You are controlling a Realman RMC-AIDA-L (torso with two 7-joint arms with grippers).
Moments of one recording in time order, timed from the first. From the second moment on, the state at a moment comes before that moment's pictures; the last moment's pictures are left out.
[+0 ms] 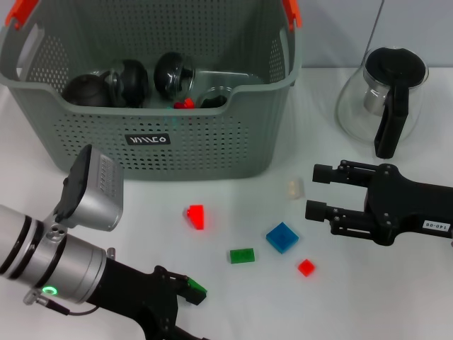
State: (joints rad) left arm -0.43 -2.17 1.09 0.90 2.30 1.61 -1.63; right arm 0.46 2.08 -0.78 -0.59 -1.81 -1.72 1.27
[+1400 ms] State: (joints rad) left arm -0.43 -2.17 1.03 0.94 2.23 1.57 -1.63; right arm 0.45 2.08 -0.77 -0.59 -1.81 -1.73 1.27
